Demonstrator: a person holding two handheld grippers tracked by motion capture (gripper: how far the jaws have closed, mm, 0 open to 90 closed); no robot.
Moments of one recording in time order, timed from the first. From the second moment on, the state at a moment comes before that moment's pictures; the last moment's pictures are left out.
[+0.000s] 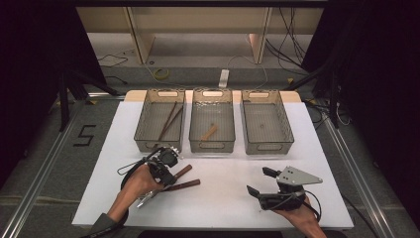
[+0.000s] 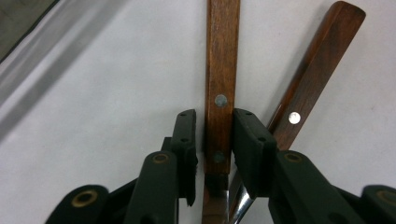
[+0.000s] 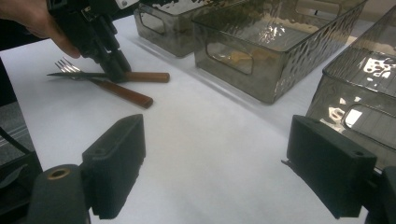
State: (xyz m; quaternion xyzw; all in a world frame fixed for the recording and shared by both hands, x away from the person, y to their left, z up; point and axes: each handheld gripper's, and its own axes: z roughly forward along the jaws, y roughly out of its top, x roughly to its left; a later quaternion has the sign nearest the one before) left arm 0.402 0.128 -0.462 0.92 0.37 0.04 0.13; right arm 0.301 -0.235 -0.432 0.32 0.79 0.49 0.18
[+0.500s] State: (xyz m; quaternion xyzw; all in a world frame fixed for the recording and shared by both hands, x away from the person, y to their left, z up) left arm 0.404 0.132 -0.461 0.92 0.37 0.02 0.14; right arm 0.301 -0.235 -0.432 0.32 0.79 0.49 0.17
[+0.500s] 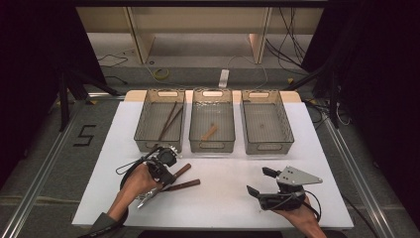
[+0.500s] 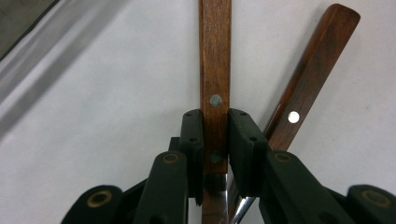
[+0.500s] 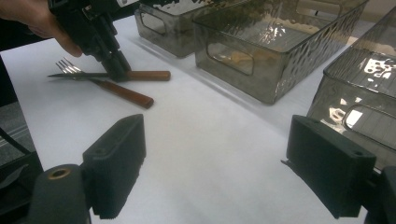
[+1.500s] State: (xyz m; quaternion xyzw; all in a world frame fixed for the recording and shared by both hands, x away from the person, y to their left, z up) left arm 0.383 0.098 -0.437 0.93 0.30 -0.07 0.18; right arm 0.295 -0.181 -0.433 0.24 0.83 0.48 0.15
